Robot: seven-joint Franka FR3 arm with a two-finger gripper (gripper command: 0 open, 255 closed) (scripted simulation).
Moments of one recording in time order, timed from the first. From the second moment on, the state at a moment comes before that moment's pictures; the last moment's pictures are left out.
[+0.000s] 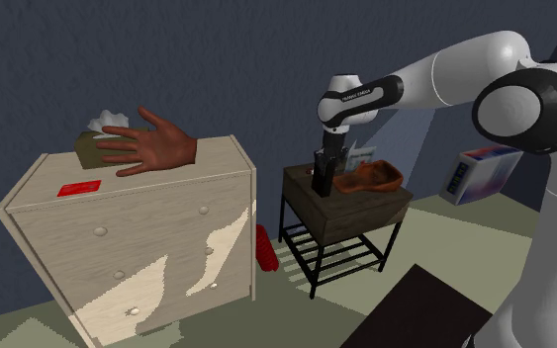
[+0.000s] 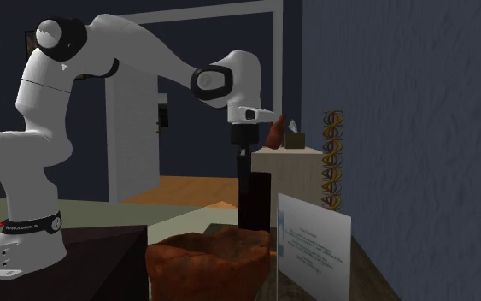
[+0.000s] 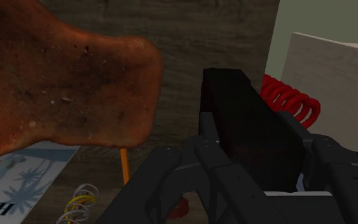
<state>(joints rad) -0.05 0.27 -0.20 -1.79 0.05 2.06 -0.05</state>
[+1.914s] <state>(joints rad) -0.05 0.24 -0.21 -1.45 0.04 1.69 -0.04</state>
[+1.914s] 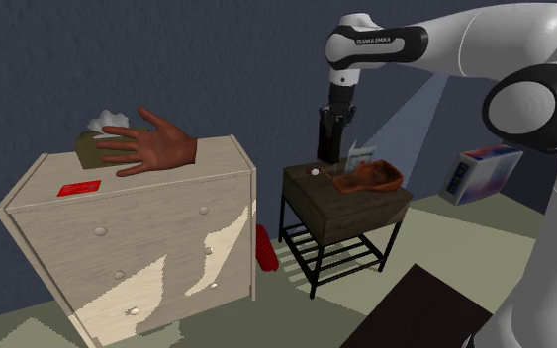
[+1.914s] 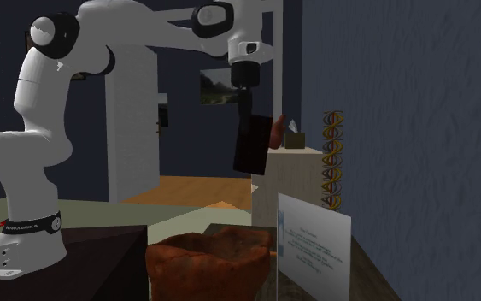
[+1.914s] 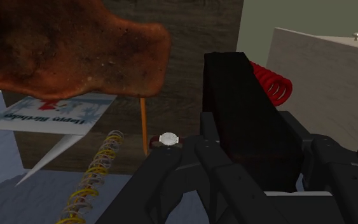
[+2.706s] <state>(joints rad) -0.19 0.21 -0.29 -1.42 0.05 1.62 -0.26</state>
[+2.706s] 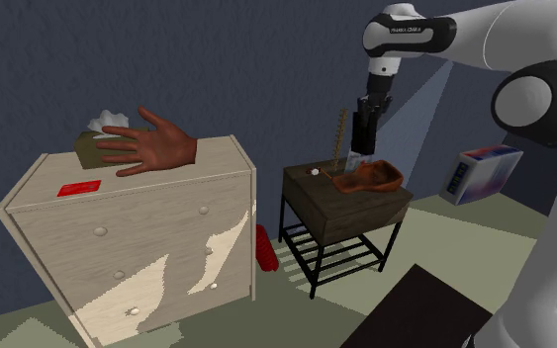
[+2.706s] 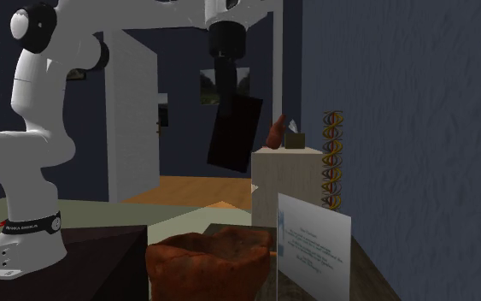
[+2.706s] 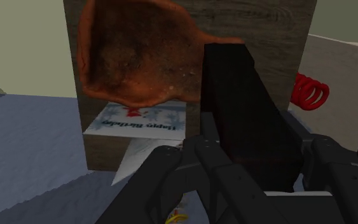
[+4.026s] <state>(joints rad) -0.27 0.22 -0.34 -1.54 0.07 1.75 -0.41</state>
